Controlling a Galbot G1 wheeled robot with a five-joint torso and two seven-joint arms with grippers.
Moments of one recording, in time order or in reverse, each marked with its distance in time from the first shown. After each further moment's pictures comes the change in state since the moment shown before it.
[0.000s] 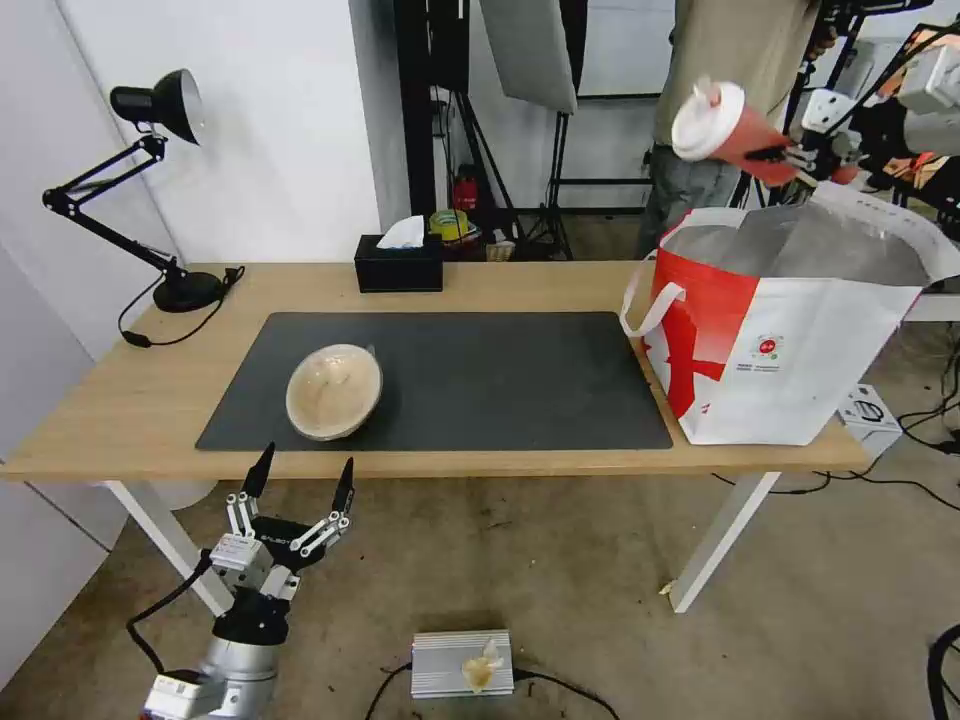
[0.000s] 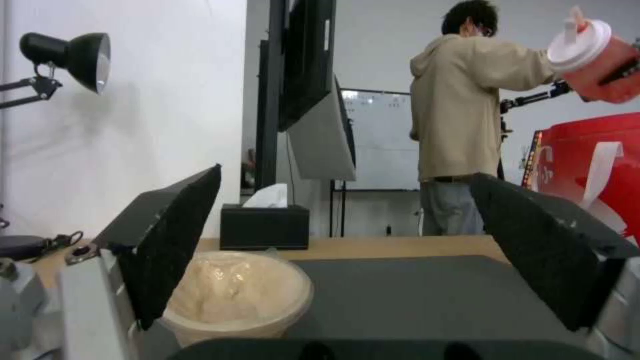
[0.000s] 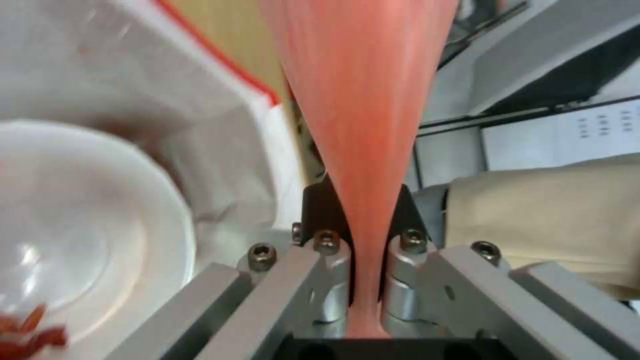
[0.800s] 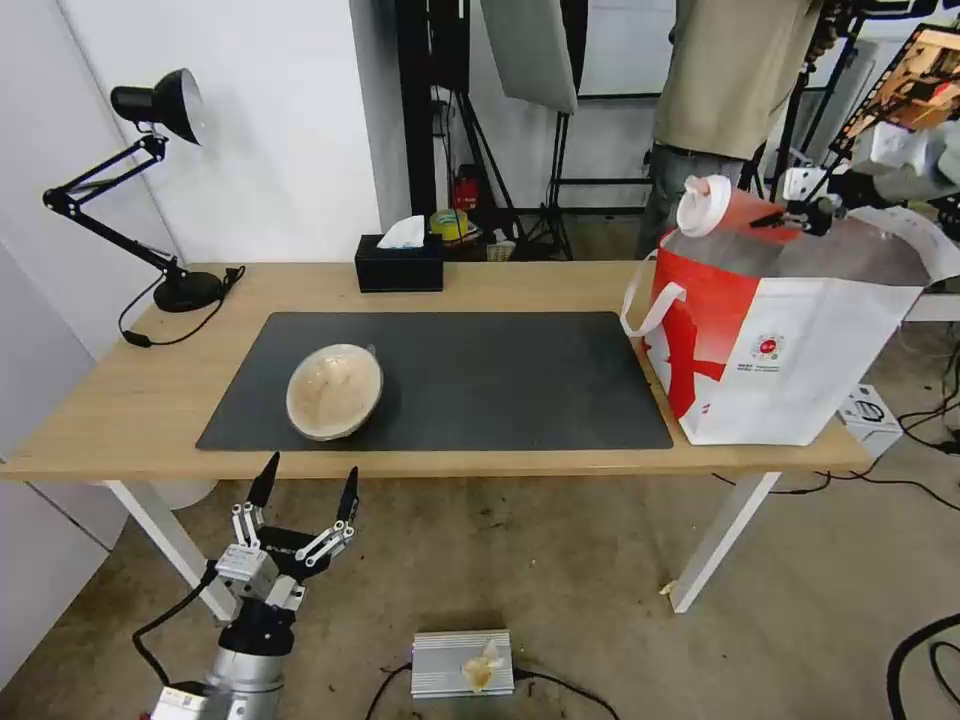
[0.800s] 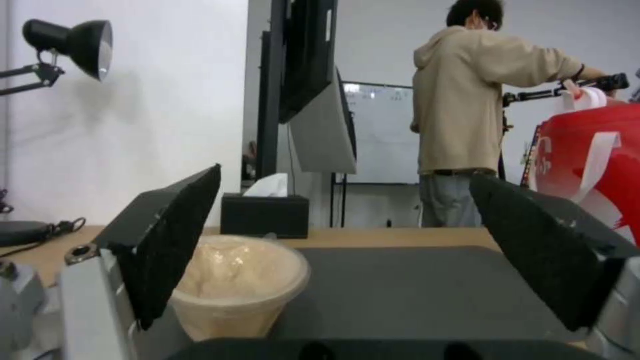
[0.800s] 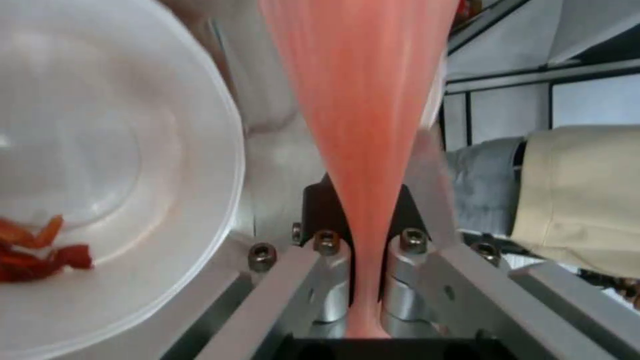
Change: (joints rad) left arm 0.023 -0.031 -0.004 0.012 0.008 -0.009 0.023; right arm -0.188 0.103 0.159 -0.224 -0.234 0.105 -0.054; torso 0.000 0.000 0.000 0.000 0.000
